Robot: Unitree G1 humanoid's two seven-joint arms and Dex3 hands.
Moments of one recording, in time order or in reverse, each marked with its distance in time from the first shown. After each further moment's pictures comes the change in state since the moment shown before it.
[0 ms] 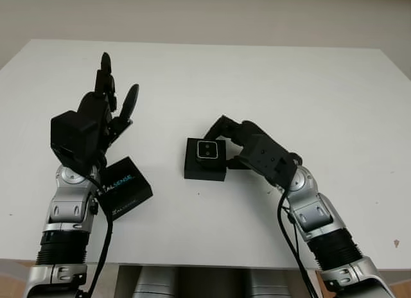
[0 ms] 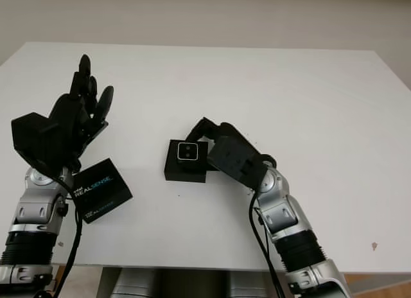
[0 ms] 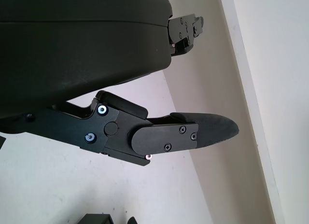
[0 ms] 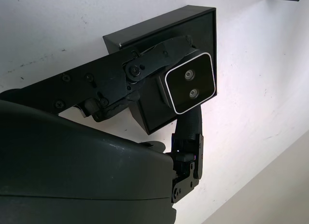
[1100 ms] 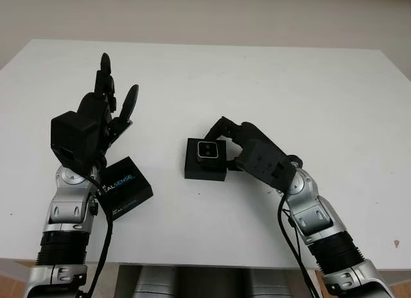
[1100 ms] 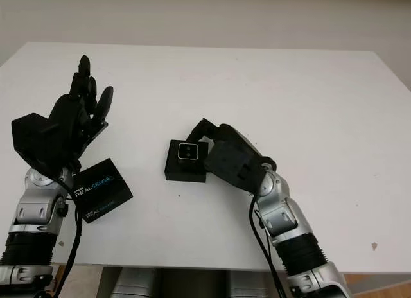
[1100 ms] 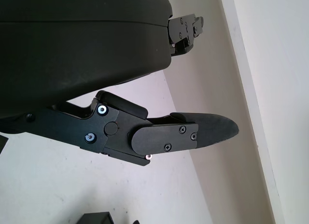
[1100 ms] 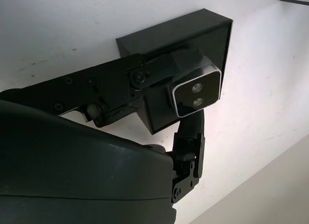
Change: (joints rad) left arm 0.004 -0.001 0.000 -0.003 -0.001 0.003 0.002; right arm 0.030 -0.024 0.018 -0.019 -0.046 -0.039 -0.028
